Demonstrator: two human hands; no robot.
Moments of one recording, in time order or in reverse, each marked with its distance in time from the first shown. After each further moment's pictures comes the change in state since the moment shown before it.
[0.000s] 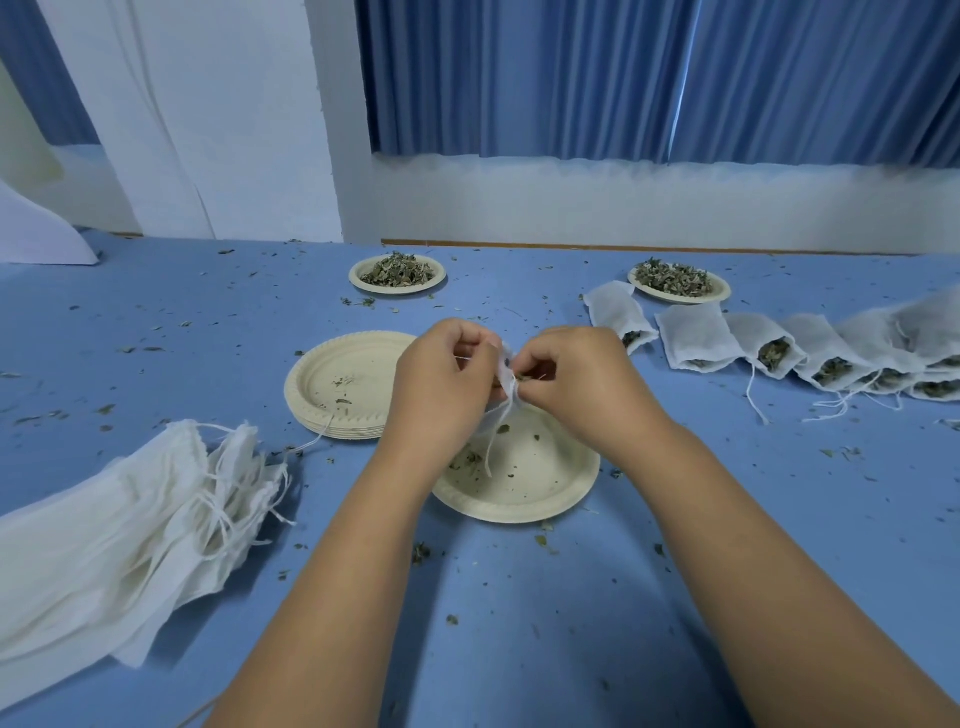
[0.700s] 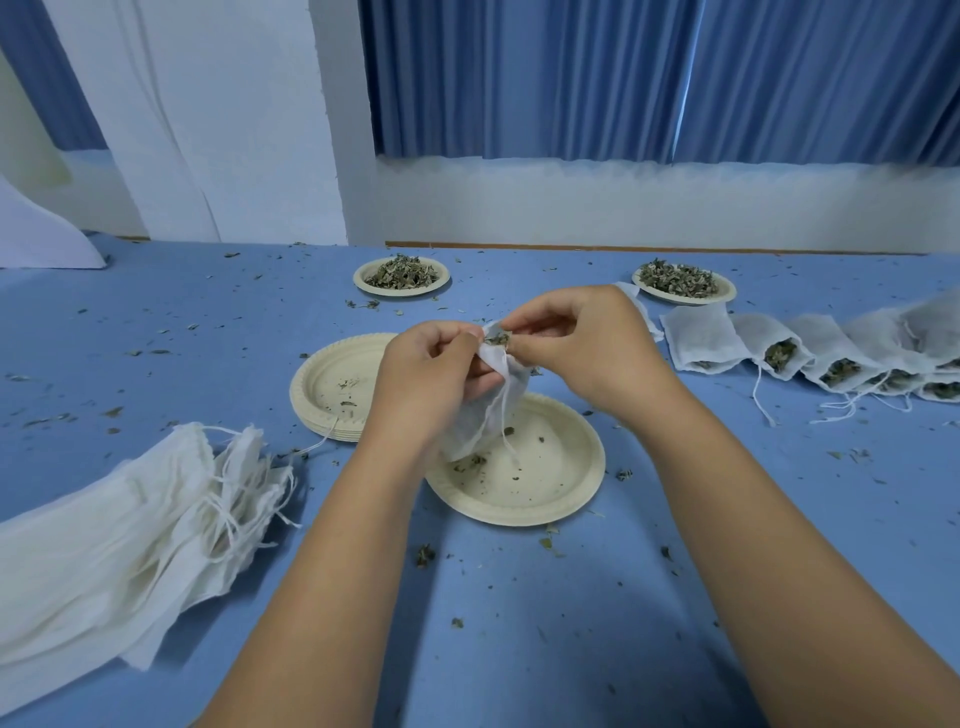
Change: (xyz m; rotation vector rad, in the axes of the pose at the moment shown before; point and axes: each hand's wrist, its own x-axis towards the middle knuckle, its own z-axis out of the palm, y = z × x) left_hand 0.004 0.005 -0.010 -0.335 -0.001 -0.222; right_hand 0.012 -0.018 -0.018 0.389 0.046 0.162
